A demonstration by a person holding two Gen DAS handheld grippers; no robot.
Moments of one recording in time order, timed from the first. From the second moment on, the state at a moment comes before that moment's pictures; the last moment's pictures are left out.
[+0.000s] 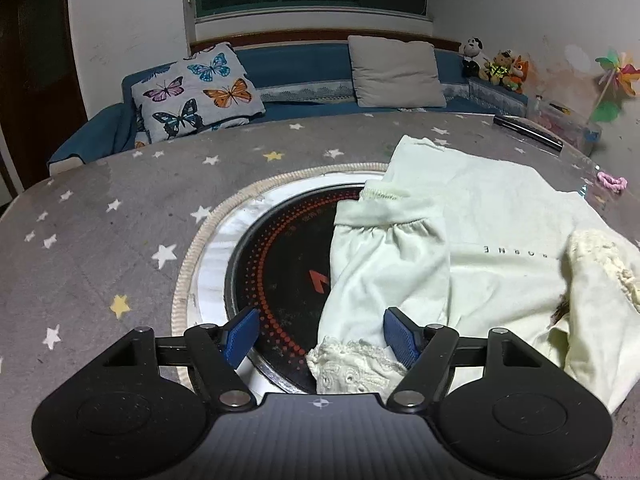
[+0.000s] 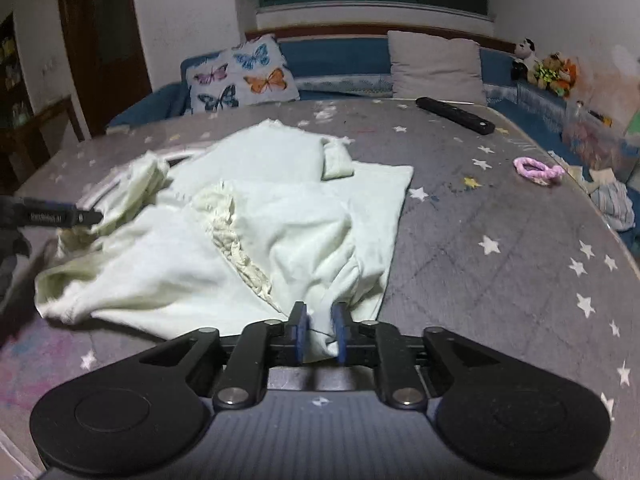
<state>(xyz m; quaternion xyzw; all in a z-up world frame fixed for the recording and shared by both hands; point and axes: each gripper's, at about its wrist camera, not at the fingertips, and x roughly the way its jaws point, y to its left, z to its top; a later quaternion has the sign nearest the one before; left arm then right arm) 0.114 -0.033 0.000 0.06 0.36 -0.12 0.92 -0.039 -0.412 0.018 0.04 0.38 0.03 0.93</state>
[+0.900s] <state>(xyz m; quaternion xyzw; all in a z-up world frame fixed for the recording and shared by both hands) 0.233 -0.119 0.000 0.11 0.37 -0.16 0.91 0.091 -0.459 -0.005 0.06 0.36 -0.01 0.93</state>
